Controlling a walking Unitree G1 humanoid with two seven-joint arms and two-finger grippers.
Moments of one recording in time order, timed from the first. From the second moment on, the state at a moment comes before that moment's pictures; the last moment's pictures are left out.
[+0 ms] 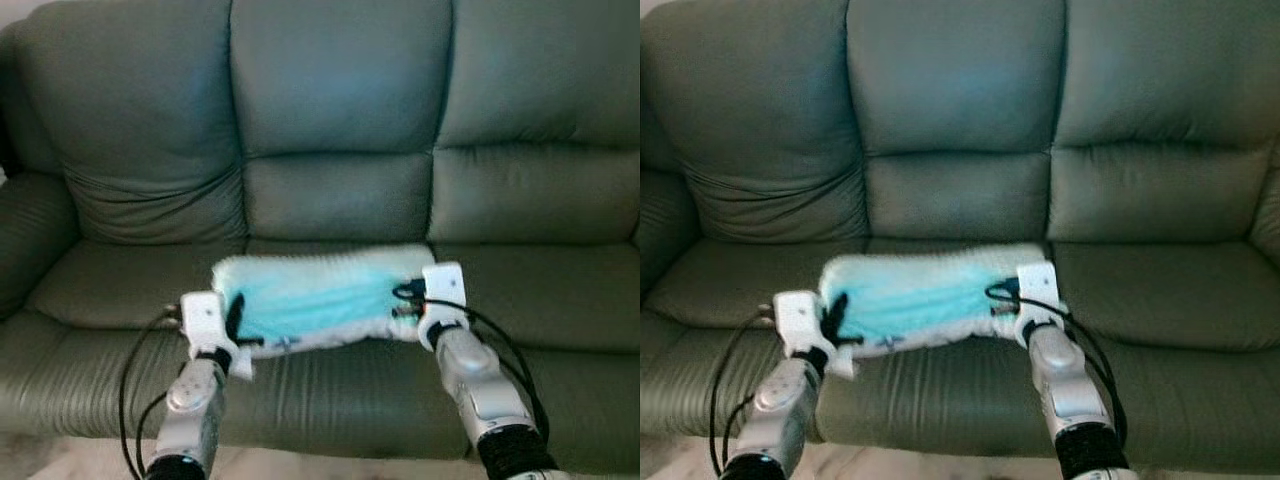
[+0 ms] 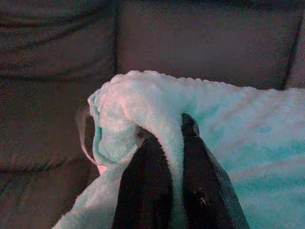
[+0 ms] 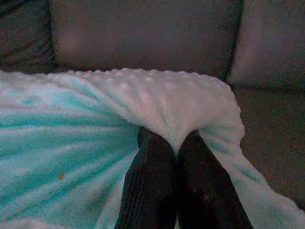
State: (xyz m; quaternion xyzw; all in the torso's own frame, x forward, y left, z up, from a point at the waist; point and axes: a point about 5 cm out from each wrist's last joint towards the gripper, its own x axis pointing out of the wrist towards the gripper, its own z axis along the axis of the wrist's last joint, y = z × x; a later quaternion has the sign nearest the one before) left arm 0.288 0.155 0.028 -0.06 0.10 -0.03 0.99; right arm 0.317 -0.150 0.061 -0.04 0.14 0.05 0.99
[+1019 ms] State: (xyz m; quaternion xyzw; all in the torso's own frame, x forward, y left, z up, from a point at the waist) left arm 0.320 0.126 0.037 -0.04 0.11 -0.08 0.99; right arm 0.312 -0.174 0.066 -0.09 0.09 0.01 0.99
